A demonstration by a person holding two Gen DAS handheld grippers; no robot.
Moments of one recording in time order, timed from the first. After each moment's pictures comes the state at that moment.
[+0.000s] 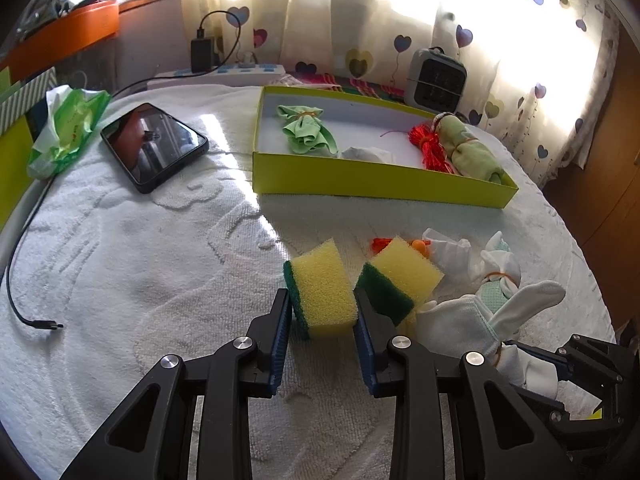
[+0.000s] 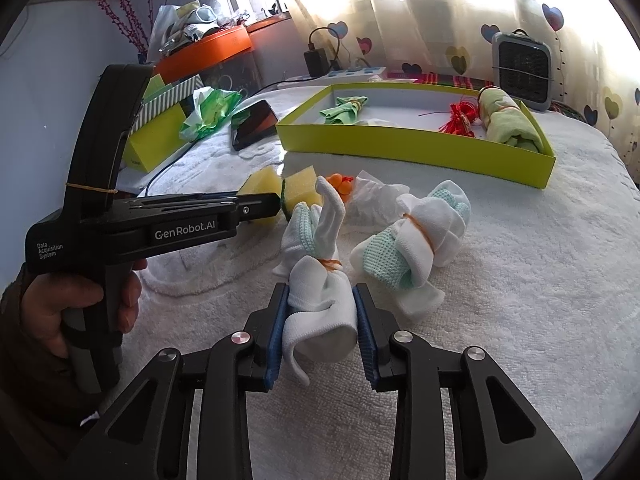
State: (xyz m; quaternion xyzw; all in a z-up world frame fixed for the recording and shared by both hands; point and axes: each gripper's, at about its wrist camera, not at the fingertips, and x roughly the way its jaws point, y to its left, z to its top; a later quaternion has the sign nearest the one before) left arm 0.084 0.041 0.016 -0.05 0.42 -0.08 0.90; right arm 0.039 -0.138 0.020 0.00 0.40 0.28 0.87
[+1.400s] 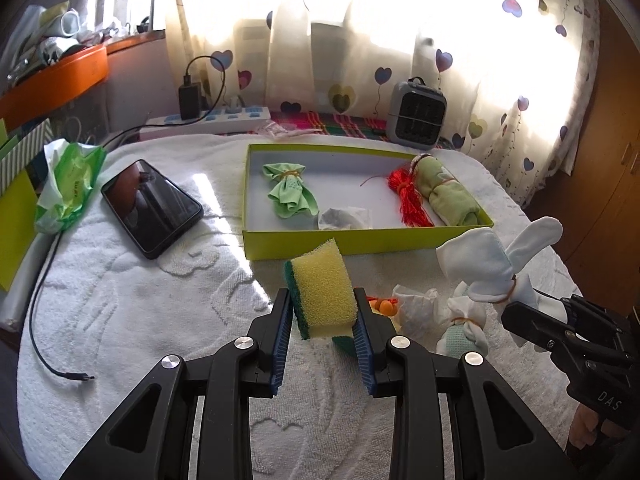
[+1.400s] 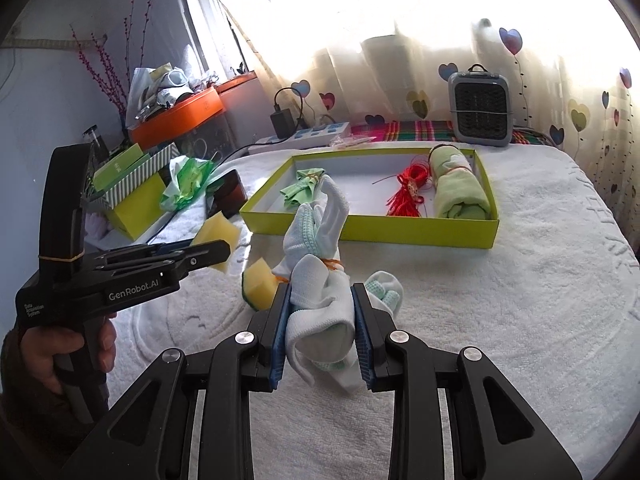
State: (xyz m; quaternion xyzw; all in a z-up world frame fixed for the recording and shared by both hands) left arm 0.090 0.036 0.059 -0.04 0.38 -0.10 0.92; right arm 0.058 -0.166 0.052 0.05 0.34 0.24 0.91
